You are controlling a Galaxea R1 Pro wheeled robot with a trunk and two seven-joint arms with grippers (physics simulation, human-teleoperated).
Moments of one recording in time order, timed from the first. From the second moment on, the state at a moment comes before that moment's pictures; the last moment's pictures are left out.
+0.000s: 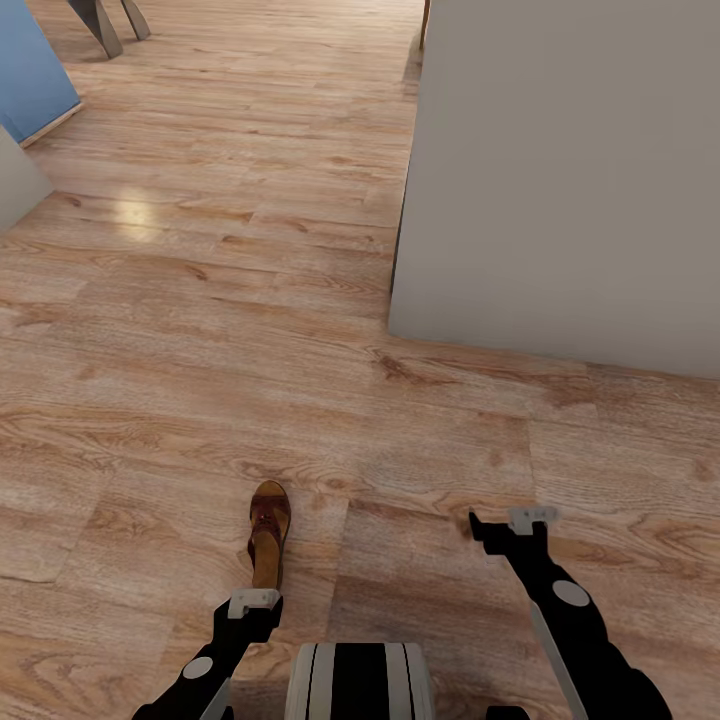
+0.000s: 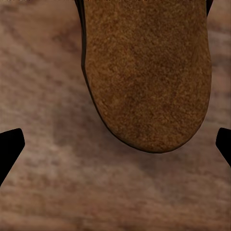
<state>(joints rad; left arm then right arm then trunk) -0.46 -0.03 0.06 -0.36 -0.05 -0.25 -0.06 -0.26 -0.06 -0.01 -1.36 0.00 0.27 0.00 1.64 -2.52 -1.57</state>
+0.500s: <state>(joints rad) -0.47 -0.03 0.06 -0.36 -0.05 -0.25 -0.06 -0.26 -0.06 -0.01 -1.41 0.00 0.27 0.00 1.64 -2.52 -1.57</state>
